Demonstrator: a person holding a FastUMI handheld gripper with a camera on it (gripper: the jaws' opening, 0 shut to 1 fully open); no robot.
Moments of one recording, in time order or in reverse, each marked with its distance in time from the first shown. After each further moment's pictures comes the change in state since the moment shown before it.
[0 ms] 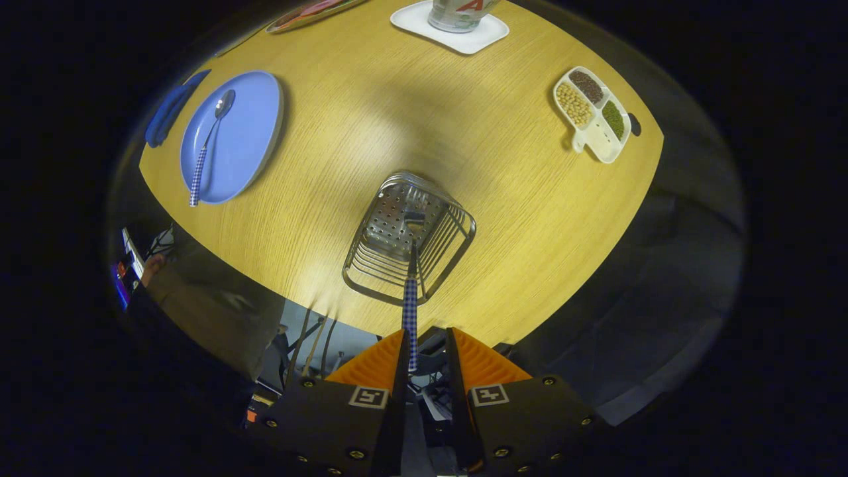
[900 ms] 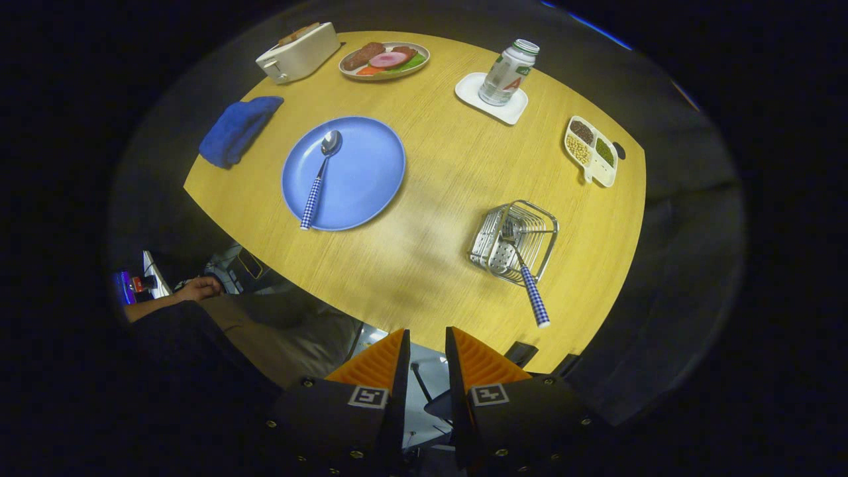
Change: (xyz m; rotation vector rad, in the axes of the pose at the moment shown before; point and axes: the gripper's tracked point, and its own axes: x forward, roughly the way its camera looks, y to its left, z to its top) arm -0.036 0.145 -0.016 0.077 -0.400 0.102
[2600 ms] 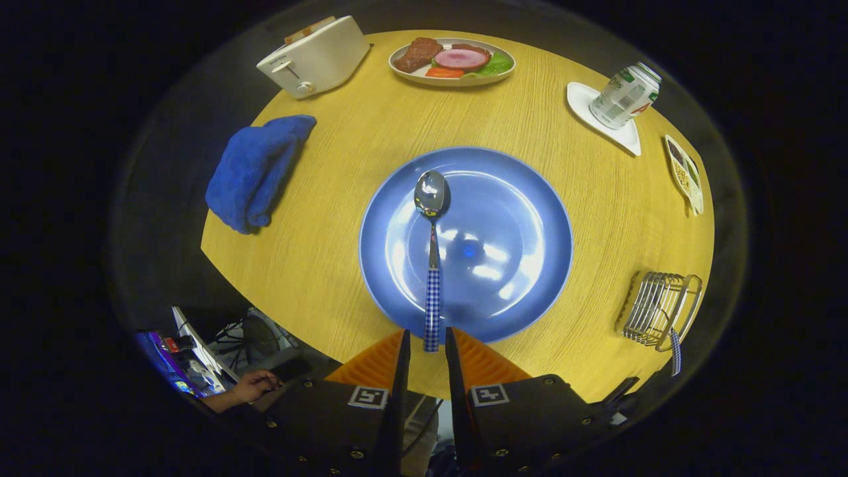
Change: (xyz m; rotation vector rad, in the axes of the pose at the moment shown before) arm 0.106 0.155 0.120 0.103 -0.037 0.153
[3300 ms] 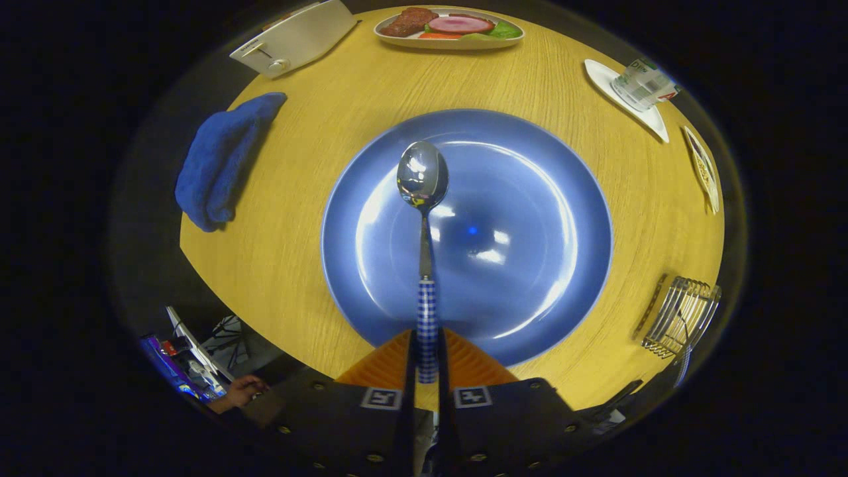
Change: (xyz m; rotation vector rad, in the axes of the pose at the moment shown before) arm 0.045 -0.006 -0.001 0.023 0.087 0.008
